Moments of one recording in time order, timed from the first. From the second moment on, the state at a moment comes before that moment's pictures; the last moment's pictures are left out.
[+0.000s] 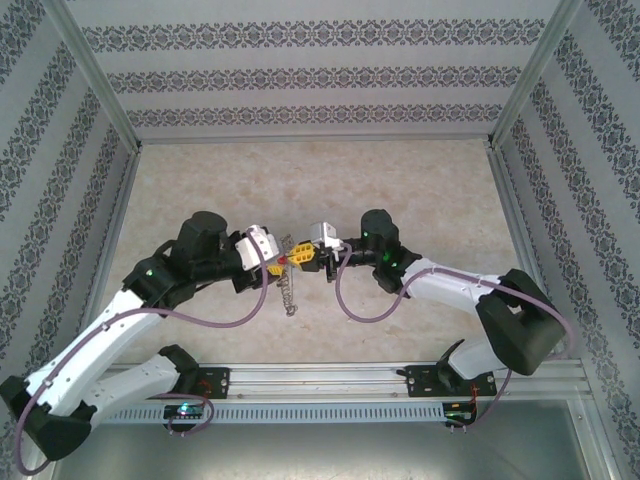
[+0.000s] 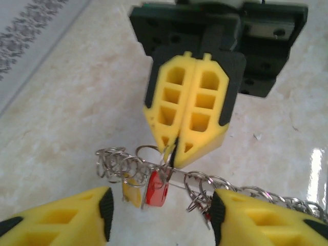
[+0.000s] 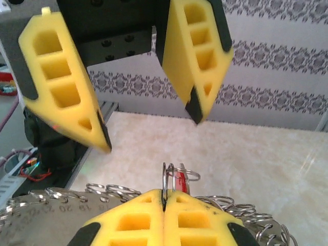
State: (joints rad) left arm -0.61 0.89 0.97 -0.68 0.28 0.49; right arm 0.70 1.46 0.69 0.70 -0.91 -0.15
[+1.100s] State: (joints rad) left arm -0.59 0.99 1.12 -0.75 0.40 0.47; right arm 0.72 1.58 0.63 1.21 -0.91 0.08
